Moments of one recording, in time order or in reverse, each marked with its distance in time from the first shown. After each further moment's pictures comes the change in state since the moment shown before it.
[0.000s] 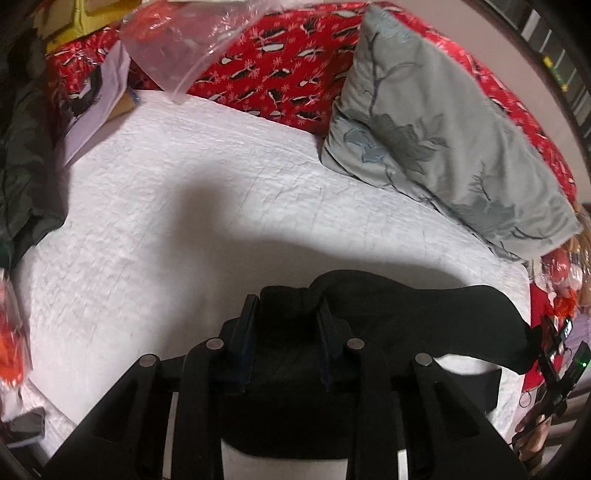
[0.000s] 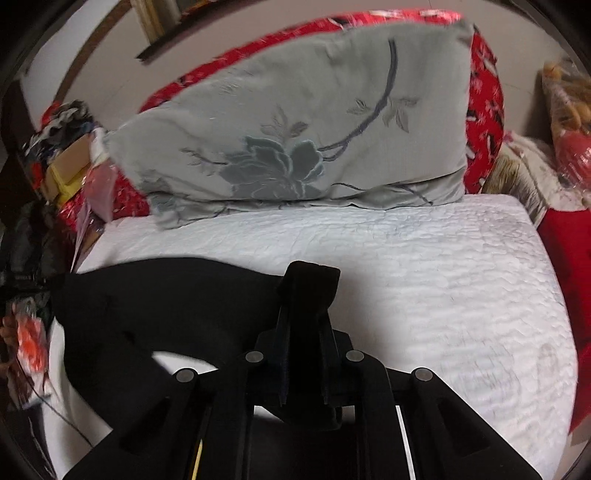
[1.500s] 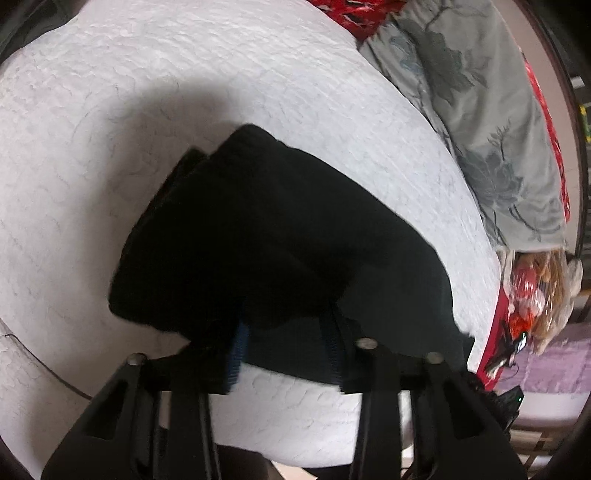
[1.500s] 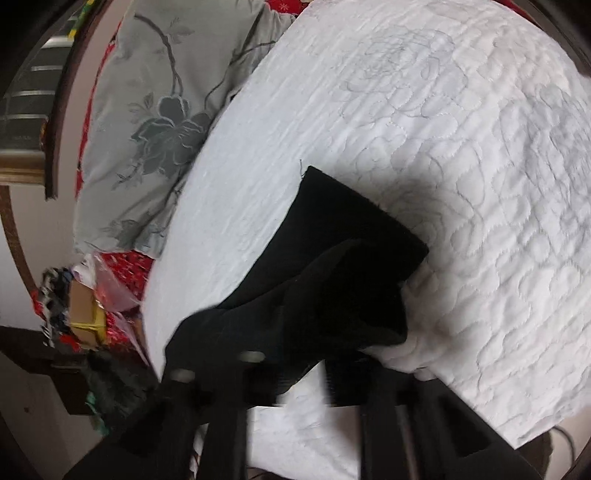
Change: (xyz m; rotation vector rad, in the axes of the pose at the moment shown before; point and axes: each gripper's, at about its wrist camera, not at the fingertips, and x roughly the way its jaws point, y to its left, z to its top) left arm 0.058 0.021 -0.105 -0.311 0.251 -0.158; right arm 0.004 -0.034 -0.126 0.824 0.236 0.123
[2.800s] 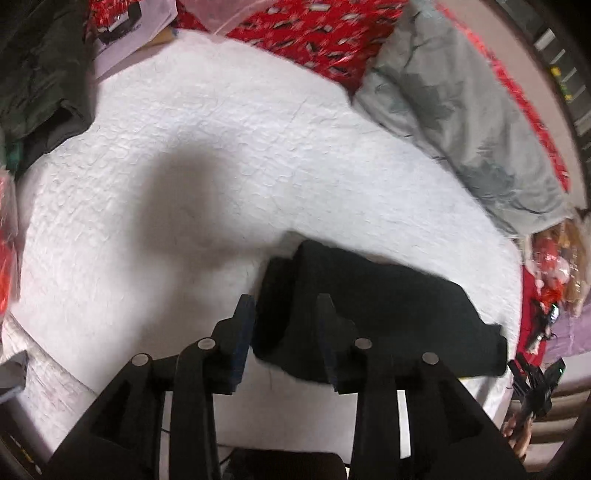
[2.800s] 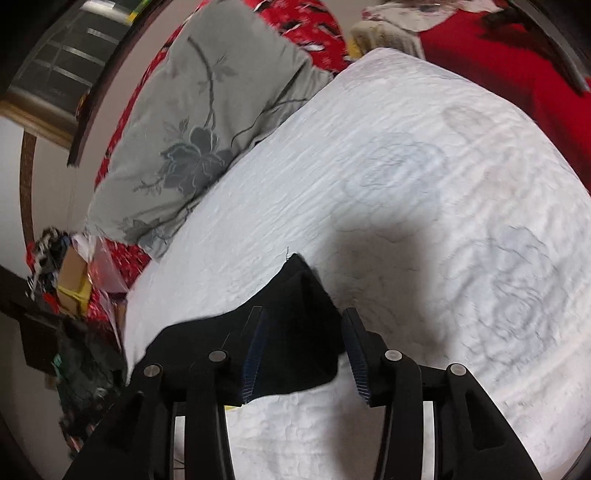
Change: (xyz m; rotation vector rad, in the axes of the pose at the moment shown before) left arm -0.078 0.006 0.045 0.214 -0.115 0.134; right arm -0.051 -0.016 0.035 -0.251 -0.122 -0.020
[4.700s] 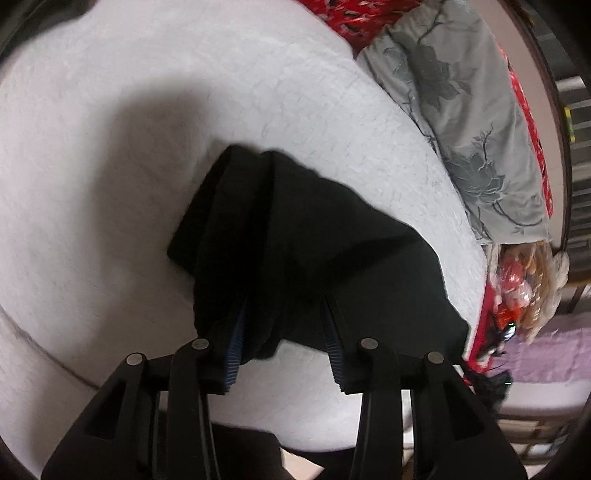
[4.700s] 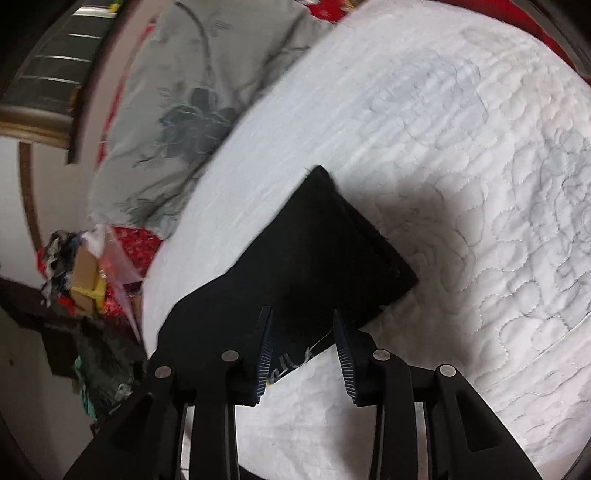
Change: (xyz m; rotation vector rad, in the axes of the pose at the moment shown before) left arm 0.033 -0.007 -0.062 -0.215 0.127 -0.224; right arm 0.046 0.010 -0.041 0.137 0.107 0.074
